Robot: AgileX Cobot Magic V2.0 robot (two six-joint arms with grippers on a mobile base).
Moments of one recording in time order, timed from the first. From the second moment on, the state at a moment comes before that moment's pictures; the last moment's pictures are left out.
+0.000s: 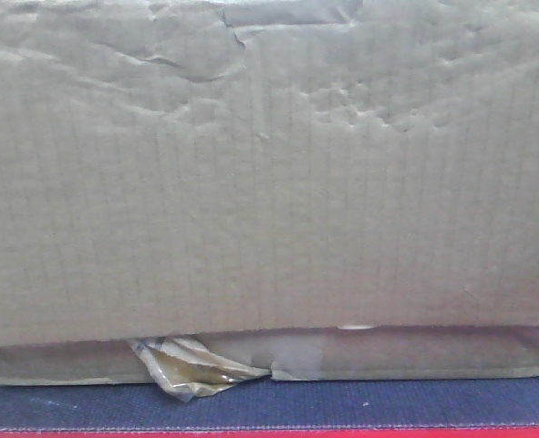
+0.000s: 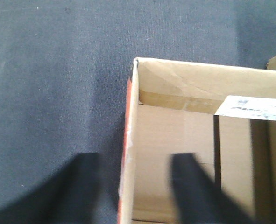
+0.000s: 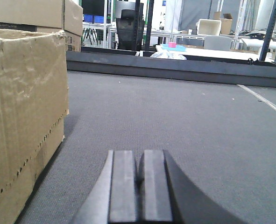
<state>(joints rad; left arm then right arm) 0.37 1.36 -1.33 -0.19 1.07 0.31 -0.09 0.00 0.00 0.13 0.06 -0.16</state>
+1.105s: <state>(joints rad) 0.32 1.62 -1.34 -0.07 1.07 0.31 -0.09 0.00 0.00 0.13 0.06 -0.16</state>
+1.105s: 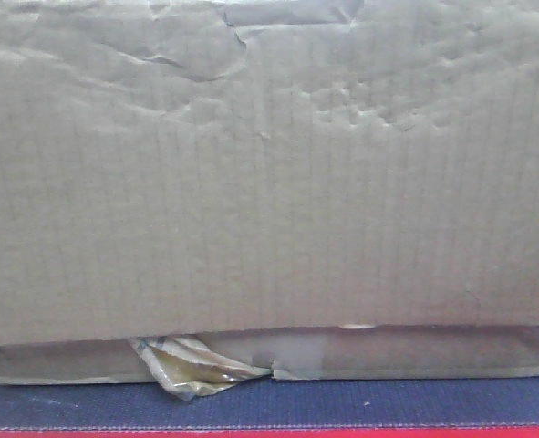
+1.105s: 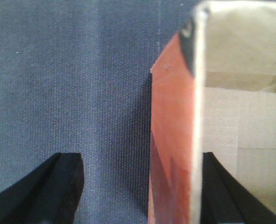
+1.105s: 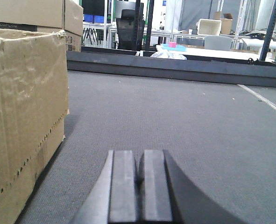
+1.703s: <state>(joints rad) 0.32 1.62 -1.34 -0.11 1.07 0.30 -0.09 0.00 0.00 0.13 0.06 -0.16</state>
